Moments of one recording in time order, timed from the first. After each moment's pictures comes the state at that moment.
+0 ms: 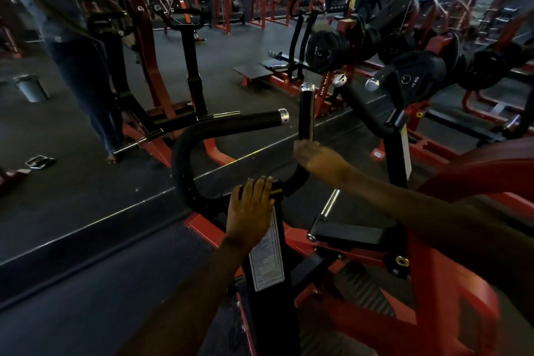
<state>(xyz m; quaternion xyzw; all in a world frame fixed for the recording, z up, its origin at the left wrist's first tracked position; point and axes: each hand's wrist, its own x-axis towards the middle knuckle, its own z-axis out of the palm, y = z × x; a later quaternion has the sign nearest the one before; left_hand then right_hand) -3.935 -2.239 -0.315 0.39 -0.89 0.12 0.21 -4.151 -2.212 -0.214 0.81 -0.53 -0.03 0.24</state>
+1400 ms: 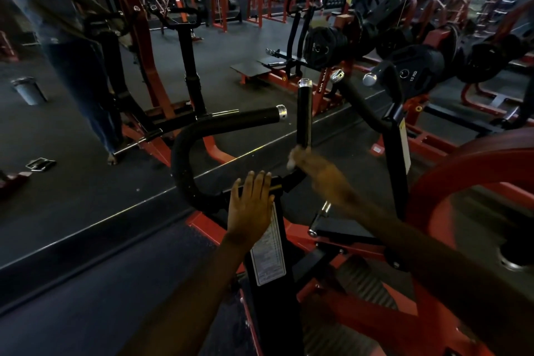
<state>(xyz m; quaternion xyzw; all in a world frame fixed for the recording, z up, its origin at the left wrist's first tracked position) -3.933 -2.240 -0.313 0.40 -0.89 0.10 0.20 -4.140 -2.185 -0.263 0.75 -0.58 0.32 0.08</state>
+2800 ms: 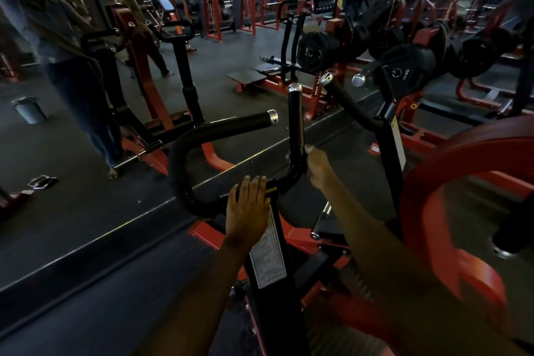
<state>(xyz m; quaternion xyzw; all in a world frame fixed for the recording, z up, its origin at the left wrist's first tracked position) -3.935 -2.237 -0.316 0.37 -0.88 0.16 0.26 -4.129 -2.224 -0.244 0.22 -0.57 0.67 -0.41</state>
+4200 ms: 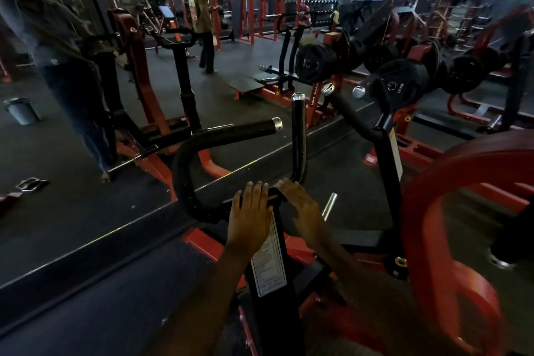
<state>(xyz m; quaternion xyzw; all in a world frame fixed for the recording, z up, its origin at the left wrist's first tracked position) -3.933 -2.236 -0.314 0.37 -0.89 0.12 0.24 -4.073 -2.166 -0.305 0.65 -0.62 0.43 0.10</state>
